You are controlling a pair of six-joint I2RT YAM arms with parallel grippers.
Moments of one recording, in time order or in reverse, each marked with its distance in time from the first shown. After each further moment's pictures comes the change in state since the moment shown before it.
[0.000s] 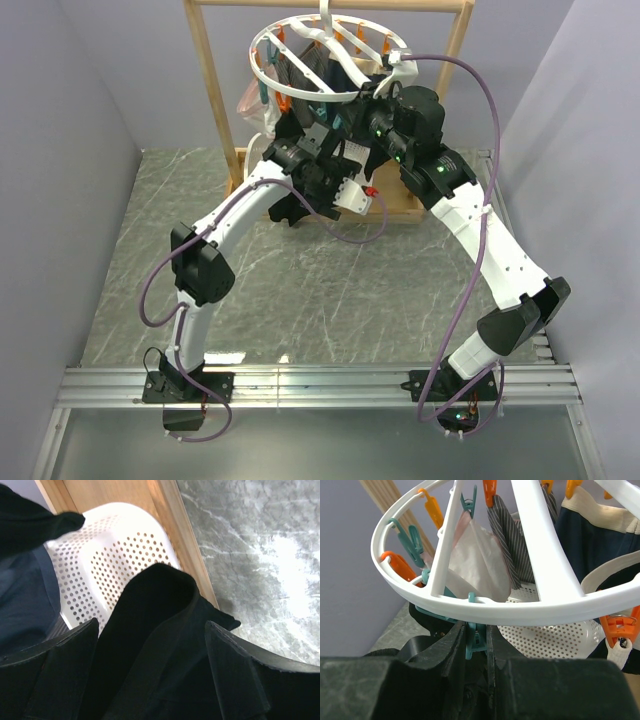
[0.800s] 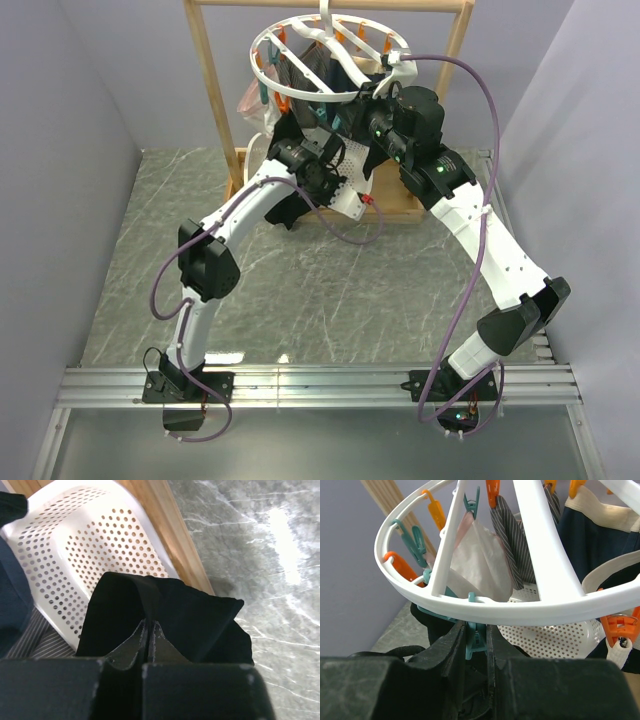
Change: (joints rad) left arm 0.011 0.064 0.042 -0.078 -0.095 0.061; right arm 0.003 0.000 0.000 0.002 0.000 0.000
